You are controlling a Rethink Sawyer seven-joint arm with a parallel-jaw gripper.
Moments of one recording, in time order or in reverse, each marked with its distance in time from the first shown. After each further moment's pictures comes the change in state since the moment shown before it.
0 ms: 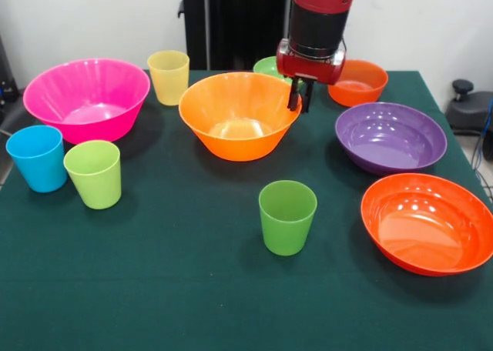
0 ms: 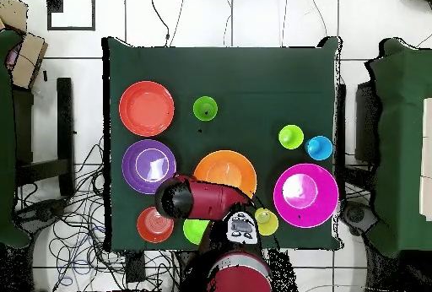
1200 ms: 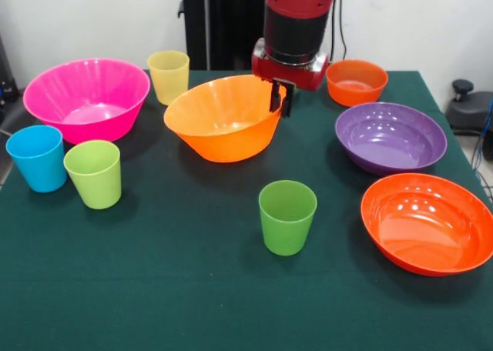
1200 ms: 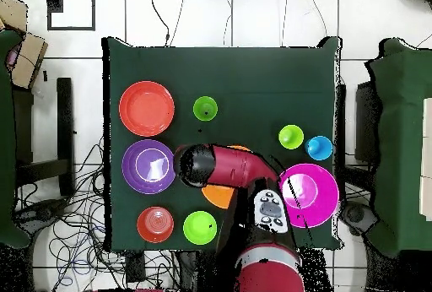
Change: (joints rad) arm -0.085 -0.014 0.022 -0.224 -0.001 0.343 0.000
